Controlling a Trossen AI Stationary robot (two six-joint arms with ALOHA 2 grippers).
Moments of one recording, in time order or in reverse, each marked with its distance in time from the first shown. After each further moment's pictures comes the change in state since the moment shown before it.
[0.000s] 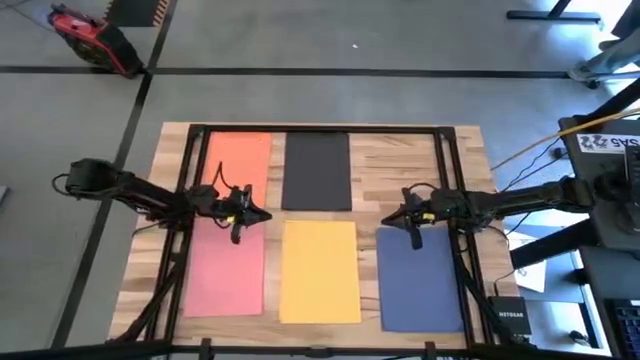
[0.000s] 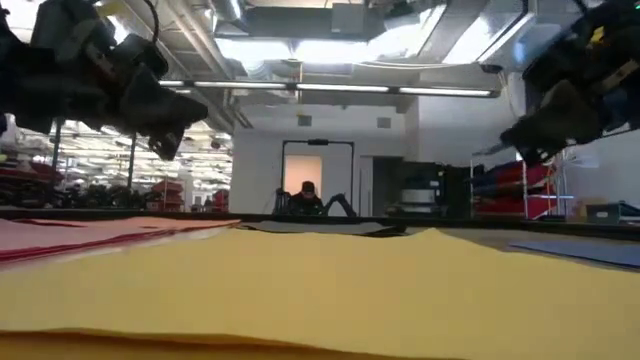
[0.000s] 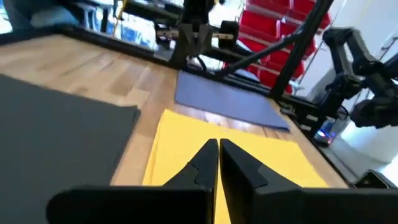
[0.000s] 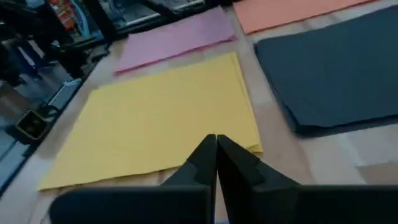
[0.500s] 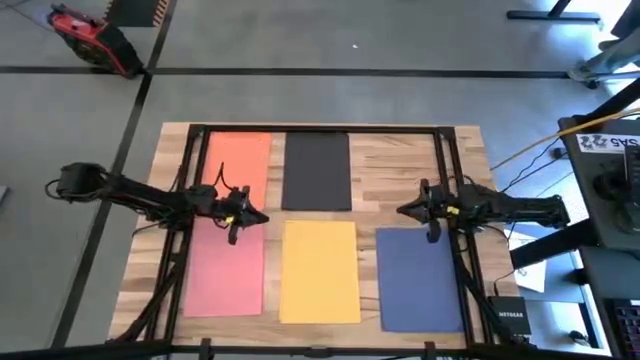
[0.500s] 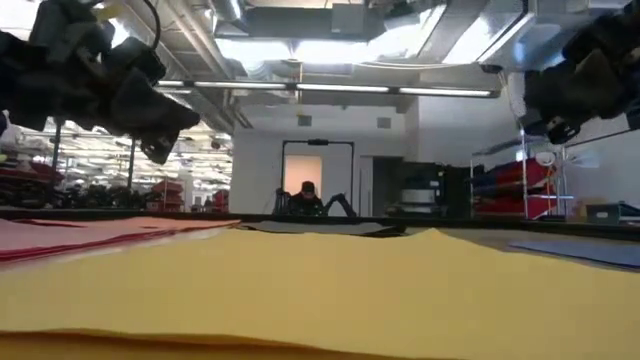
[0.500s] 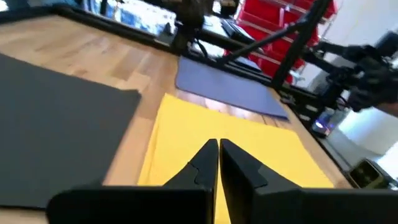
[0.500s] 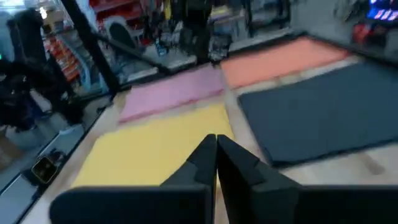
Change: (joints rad) left arm -0.007 -0.149 0.000 -0.242 0.049 -0.011; right arm -0.003 -0.531 0.016 -0.392 0.087 0.001
